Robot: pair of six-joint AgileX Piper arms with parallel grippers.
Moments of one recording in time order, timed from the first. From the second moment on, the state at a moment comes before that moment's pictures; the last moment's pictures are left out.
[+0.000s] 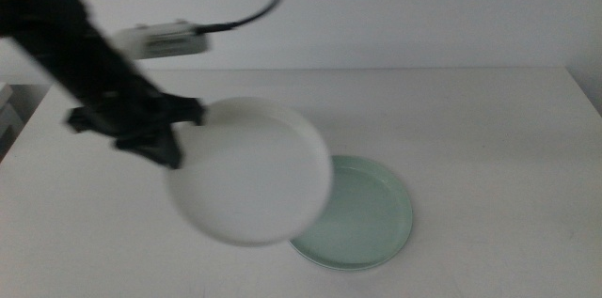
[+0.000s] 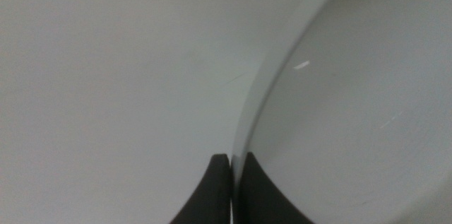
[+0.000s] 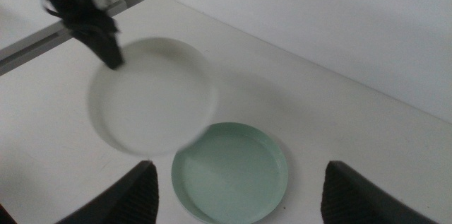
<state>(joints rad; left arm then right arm) -0.21 1.60 -1.33 -0.26 1.16 0.04 0.35 0.67 -1.05 0.34 0.91 -0.32</state>
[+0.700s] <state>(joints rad) -0.45 2.04 -1.58 -0.31 1.02 -0.04 0.35 0.67 -1.05 0.34 0.91 -0.32</state>
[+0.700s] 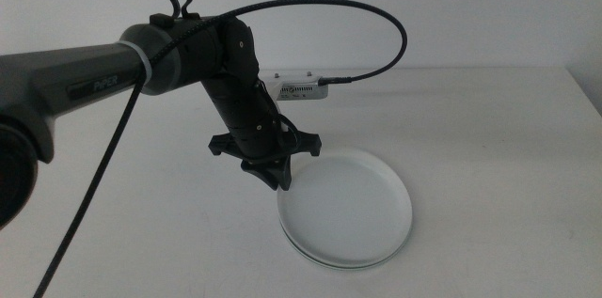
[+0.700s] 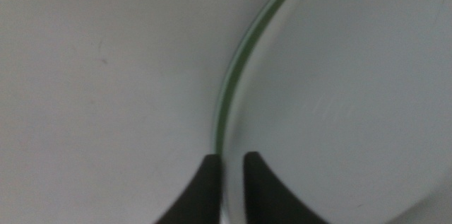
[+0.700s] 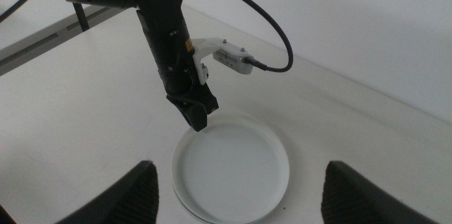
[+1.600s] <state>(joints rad) -0.32 1.51 -1.64 0.02 1.20 -0.14 0.35 0.67 -1.05 0.34 0.91 -0.32</state>
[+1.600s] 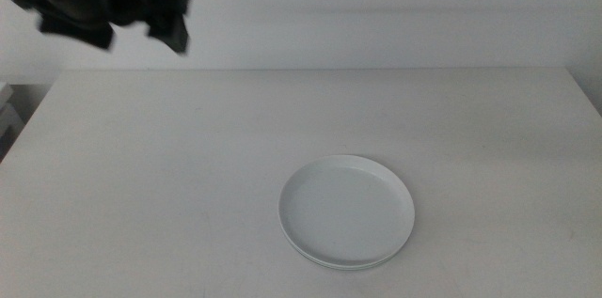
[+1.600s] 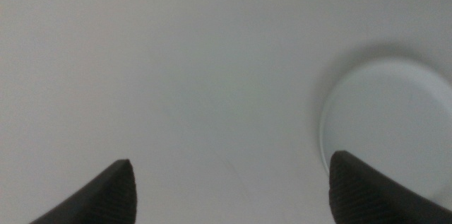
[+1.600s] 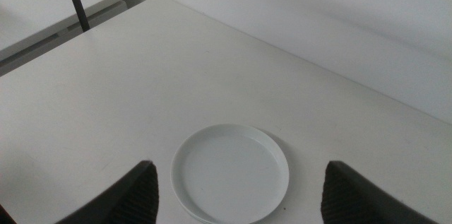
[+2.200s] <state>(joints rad) -0.32 1.31 -1.64 0.17 1.09 -0.14 0.35 0.67 -1.05 0.34 0.91 -0.32</state>
